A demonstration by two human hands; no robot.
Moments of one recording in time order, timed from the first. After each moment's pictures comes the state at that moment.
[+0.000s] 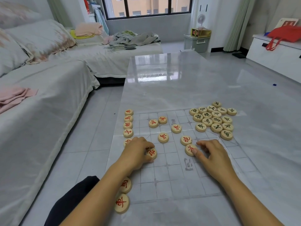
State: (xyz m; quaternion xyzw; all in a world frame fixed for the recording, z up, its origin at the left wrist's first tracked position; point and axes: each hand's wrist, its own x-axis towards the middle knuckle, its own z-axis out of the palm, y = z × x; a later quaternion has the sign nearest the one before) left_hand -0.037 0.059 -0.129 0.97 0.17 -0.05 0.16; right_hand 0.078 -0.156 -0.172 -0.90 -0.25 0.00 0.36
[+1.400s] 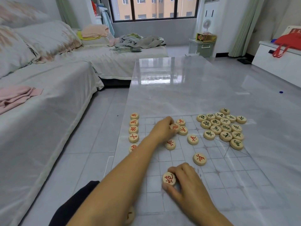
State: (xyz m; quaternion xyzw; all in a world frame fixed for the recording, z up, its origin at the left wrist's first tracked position) left_hand 0.072 0.071 -0.129 0.91 0.20 0.02 0.36; right_hand -0.001 -0.108 -0.172 -0.85 -0.43 0.04 0.30
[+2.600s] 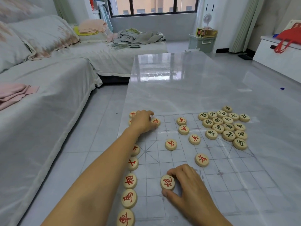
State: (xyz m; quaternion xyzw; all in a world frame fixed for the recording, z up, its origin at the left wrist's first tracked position) left_hand 0.078 0.144 -0.140 0.95 0.26 0.03 0.19; right_hand 0.003 -0.106 -0.174 -0.85 -0.44 0.08 0.28
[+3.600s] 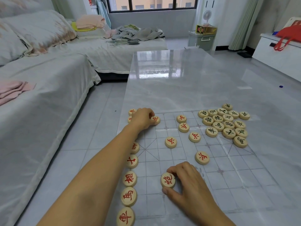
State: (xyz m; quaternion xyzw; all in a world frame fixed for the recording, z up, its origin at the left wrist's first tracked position) left_hand 0.076 0.143 -0.137 0.94 0.25 0.03 0.24; right_hand 0.002 -0.105 -0.171 -0.85 -0.43 0.10 0.28
